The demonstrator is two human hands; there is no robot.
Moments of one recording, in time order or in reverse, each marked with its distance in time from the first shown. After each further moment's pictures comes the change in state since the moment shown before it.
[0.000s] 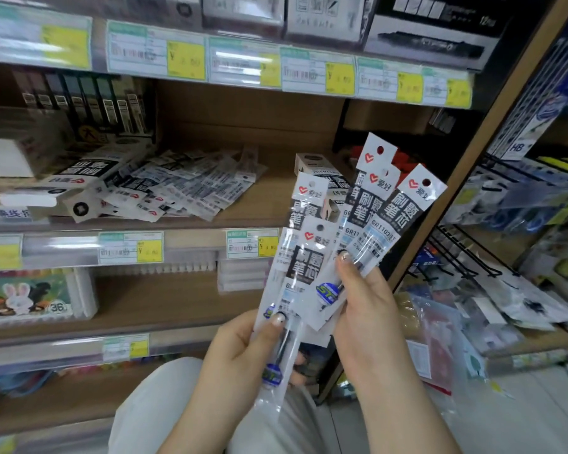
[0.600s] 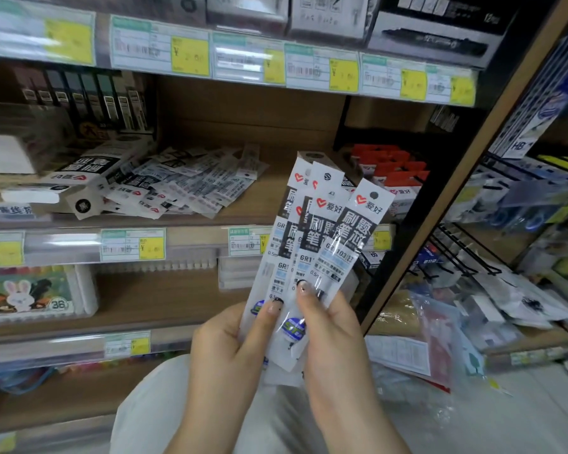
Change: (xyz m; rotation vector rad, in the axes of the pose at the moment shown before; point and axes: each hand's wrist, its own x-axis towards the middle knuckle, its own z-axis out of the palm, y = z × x) left_hand -0.002 0.000 -0.002 0.390 0.329 0.352; right_hand -0.028 0.030 0.019 -0.019 -0.008 0.086
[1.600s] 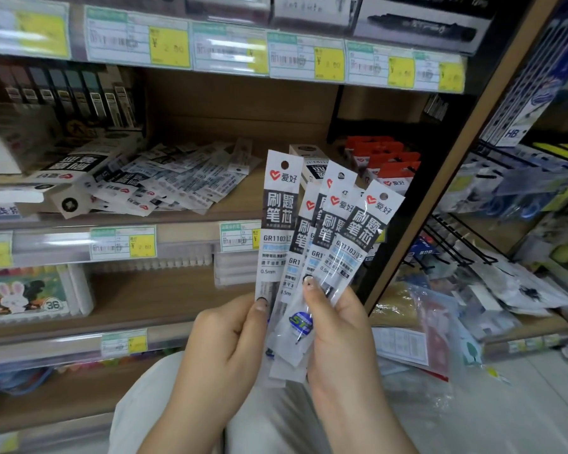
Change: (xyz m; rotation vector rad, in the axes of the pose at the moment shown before) left_hand 0.007 0.007 -0.010 0.244 -0.200 0.227; right_hand -0.002 -0.005 -0.005 0.030 0.138 -0.030
